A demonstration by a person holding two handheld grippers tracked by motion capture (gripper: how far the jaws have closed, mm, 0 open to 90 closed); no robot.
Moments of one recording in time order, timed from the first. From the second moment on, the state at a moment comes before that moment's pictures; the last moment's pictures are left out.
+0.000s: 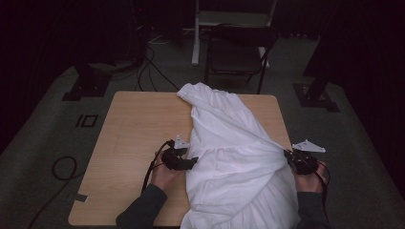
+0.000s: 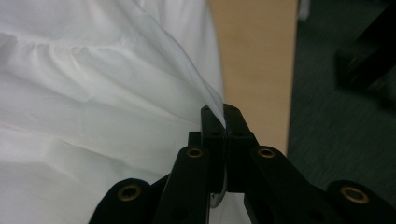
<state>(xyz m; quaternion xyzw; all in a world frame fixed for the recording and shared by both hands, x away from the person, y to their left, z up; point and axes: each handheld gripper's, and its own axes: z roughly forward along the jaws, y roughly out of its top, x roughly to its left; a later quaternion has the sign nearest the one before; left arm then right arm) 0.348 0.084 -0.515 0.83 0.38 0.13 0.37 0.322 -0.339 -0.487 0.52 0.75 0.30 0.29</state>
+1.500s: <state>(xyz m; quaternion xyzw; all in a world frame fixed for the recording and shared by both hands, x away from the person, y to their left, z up) 0.394 0.132 -0.525 0.82 0.45 0.20 0.28 0.386 -0.274 -0.518 0.53 0.75 0.33 0.21</state>
